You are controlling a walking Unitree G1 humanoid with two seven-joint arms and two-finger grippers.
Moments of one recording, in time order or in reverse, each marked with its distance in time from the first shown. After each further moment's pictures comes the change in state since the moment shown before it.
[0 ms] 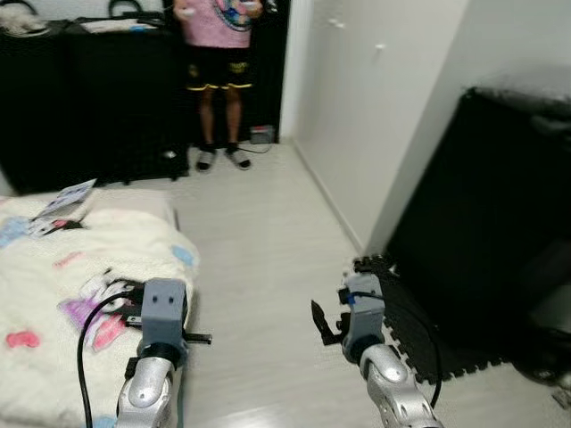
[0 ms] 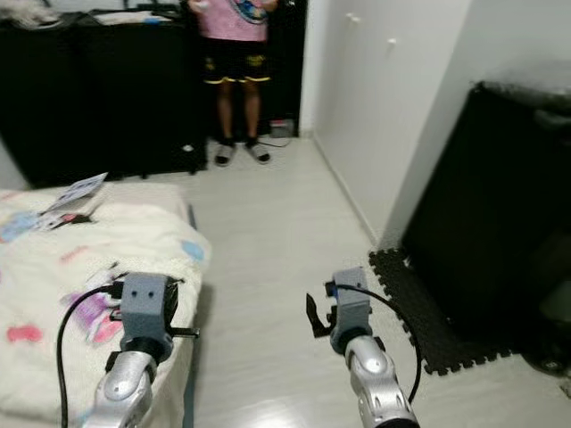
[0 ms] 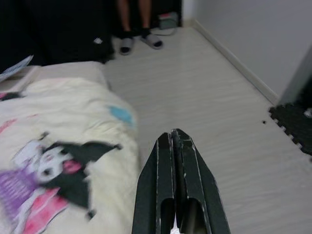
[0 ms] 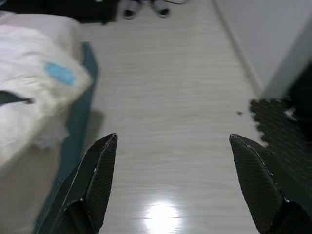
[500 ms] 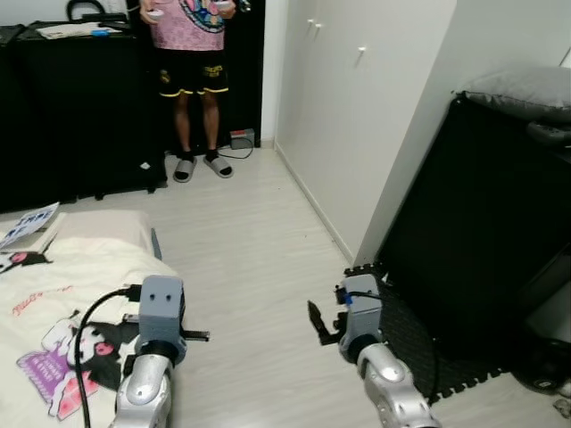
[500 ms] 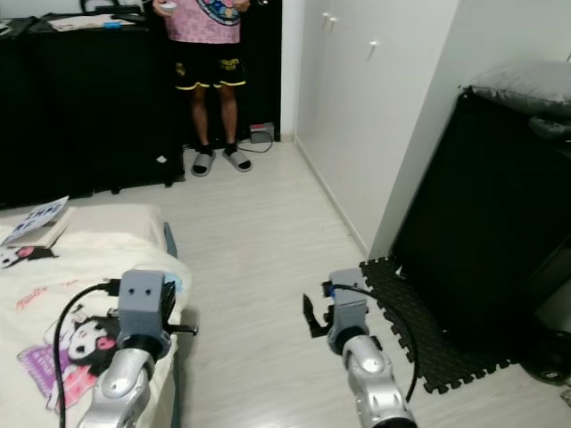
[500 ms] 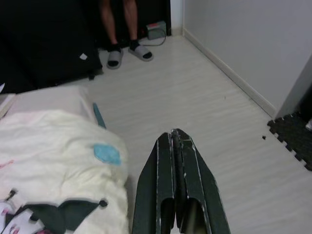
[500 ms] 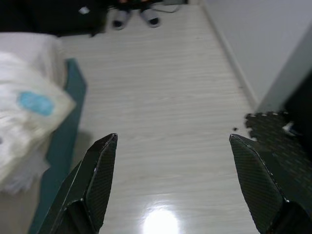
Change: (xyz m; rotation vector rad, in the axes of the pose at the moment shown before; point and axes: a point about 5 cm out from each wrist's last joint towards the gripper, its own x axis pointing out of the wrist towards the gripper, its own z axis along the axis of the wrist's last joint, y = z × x) left arm 0.000 0.001 -0.001 0.002 0.004 -0.001; right arm 0.000 -0.001 0.000 -0.001 0.000 0.002
